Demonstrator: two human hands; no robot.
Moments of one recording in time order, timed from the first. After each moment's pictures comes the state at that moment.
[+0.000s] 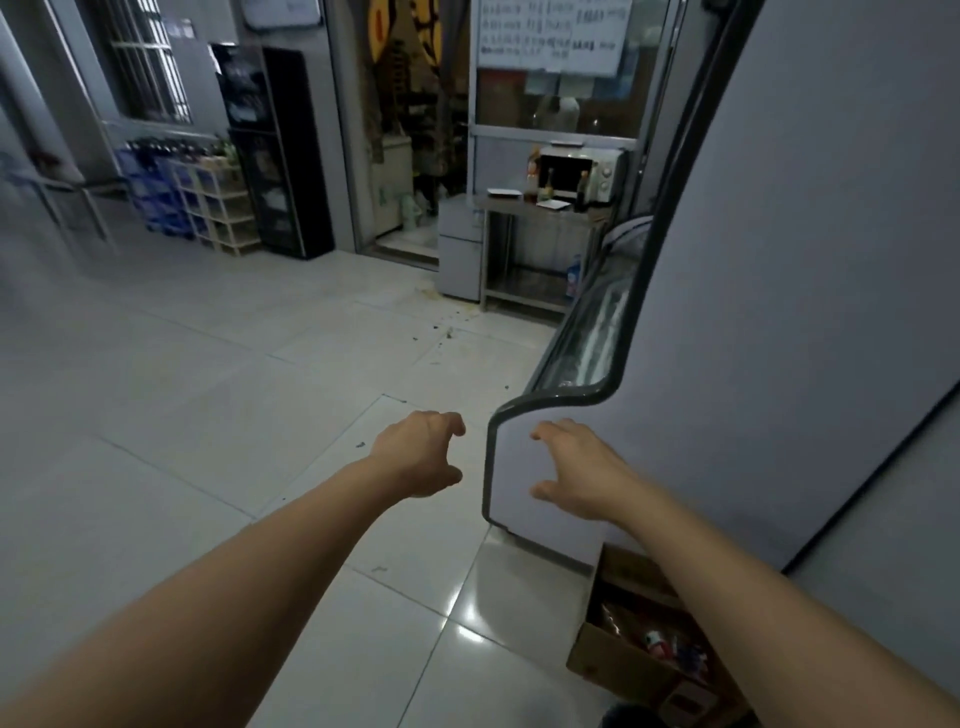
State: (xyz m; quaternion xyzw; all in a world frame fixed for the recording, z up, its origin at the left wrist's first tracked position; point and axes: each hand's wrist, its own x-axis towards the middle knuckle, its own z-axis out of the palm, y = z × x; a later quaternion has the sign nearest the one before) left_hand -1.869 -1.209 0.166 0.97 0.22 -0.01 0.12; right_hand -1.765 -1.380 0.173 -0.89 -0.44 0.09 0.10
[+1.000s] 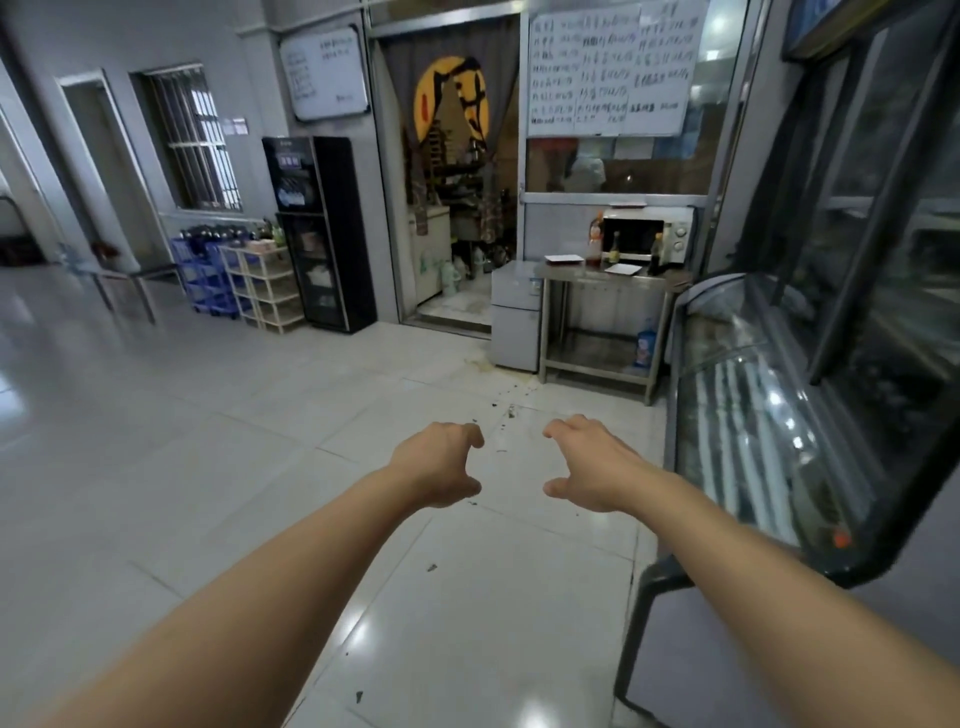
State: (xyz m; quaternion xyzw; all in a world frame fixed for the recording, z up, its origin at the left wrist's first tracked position) left_hand -1.763 -0.817 0.216 0.97 0.22 0.01 0.10; right_hand -1.645 -0.972 0.214 -0.89 -0.44 0.07 0.10
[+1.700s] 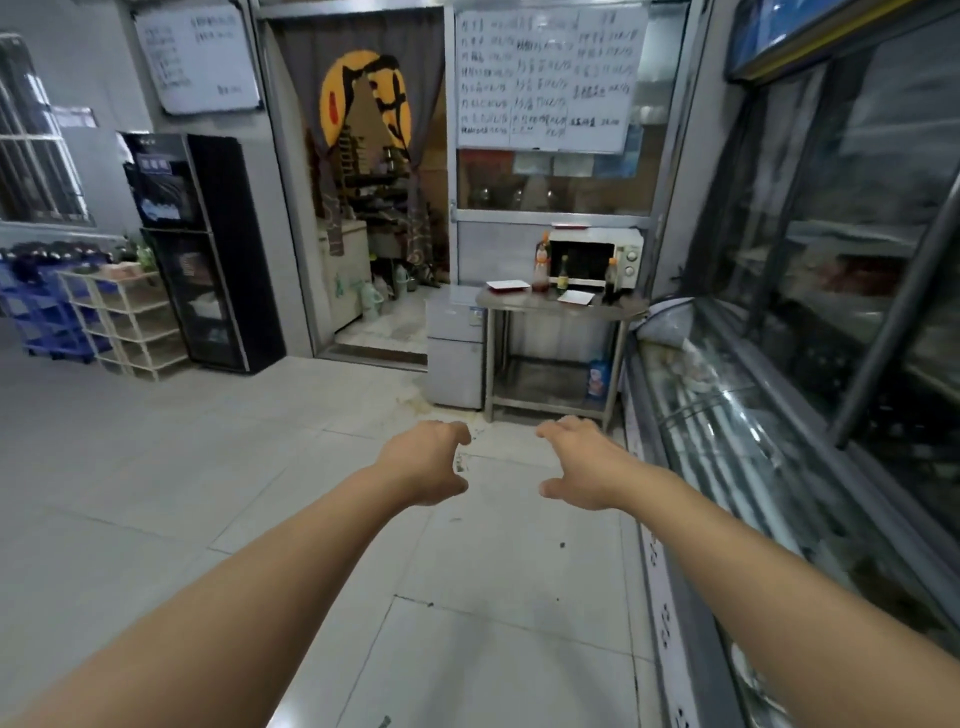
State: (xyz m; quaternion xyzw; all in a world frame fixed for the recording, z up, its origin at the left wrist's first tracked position) left_hand -1.468 -0.537 0.222 0.98 0.14 0.03 0.11; right_hand -1.377 -0.720 0.227 -0.92 -0.37 0.05 0.07
